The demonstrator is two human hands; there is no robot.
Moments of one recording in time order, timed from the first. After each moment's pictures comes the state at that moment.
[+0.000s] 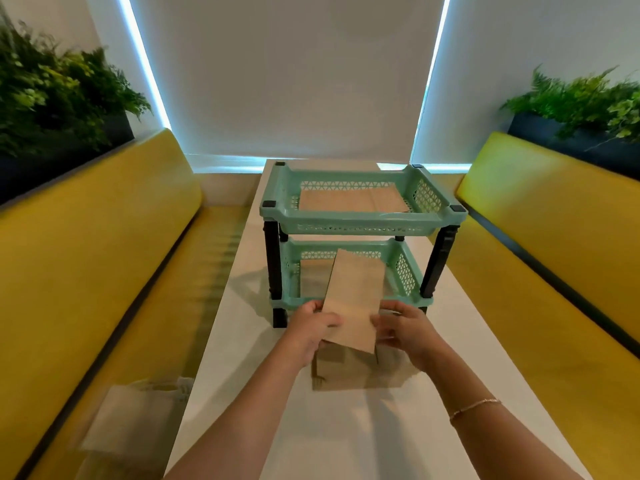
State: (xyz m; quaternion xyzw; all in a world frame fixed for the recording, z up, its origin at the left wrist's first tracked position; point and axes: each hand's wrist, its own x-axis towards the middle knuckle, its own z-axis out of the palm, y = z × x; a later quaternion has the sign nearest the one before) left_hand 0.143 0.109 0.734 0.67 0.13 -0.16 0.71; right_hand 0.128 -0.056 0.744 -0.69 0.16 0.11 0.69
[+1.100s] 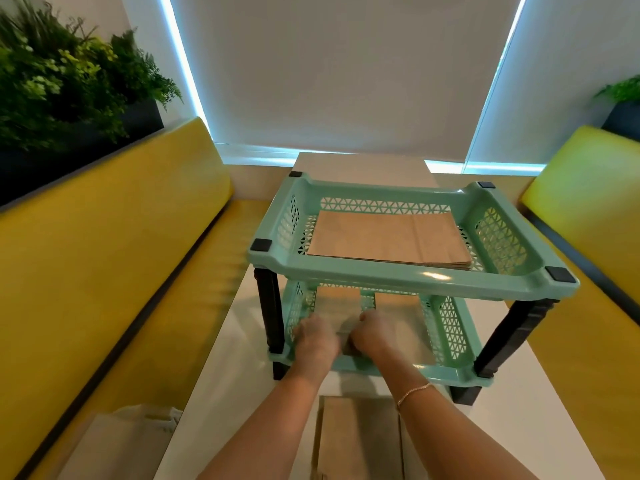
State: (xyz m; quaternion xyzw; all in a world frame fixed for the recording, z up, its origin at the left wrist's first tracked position) left_hand 0.285 0.095 0.690 0.95 0.20 -0.08 0.24; right_hand 0.289 0.005 0.715 -0.94 0.08 0.14 0.29
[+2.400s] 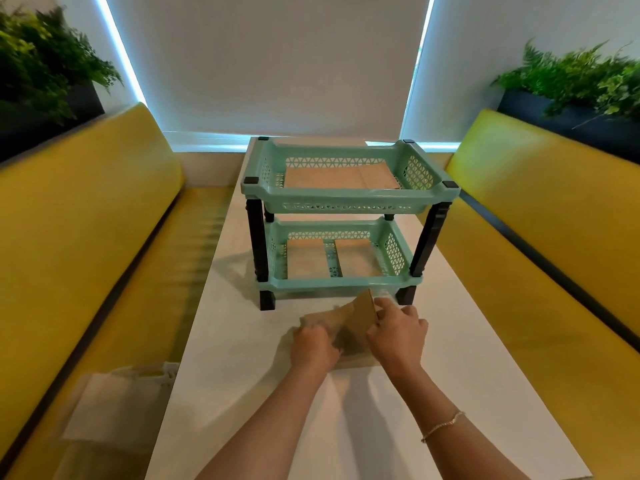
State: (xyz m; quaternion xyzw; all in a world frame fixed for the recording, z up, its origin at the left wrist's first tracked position) left_hand 0.136 0.080 0.654 0.96 0.05 -0.12 0.25; right_hand 0.104 -0.033 0.718 -0.96 0.16 -0.05 0.24
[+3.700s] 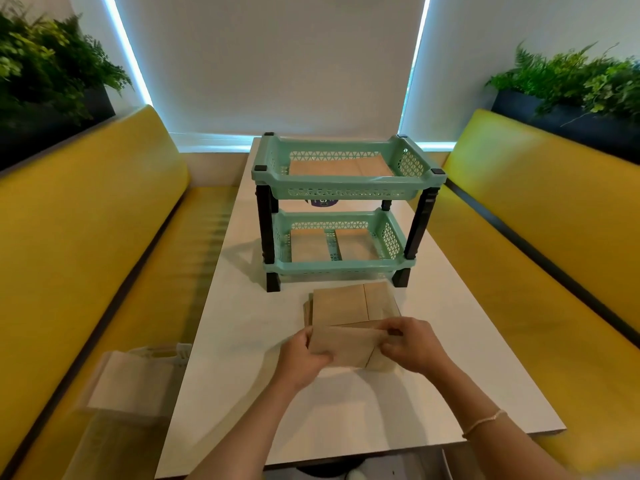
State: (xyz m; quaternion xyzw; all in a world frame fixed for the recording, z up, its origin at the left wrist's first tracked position) left_hand 0.060 0.120 0.653 0.81 0.03 -0.09 0.58; right_hand 0.058 -0.080 0.691 -0.95 0.02 0.06 0.29
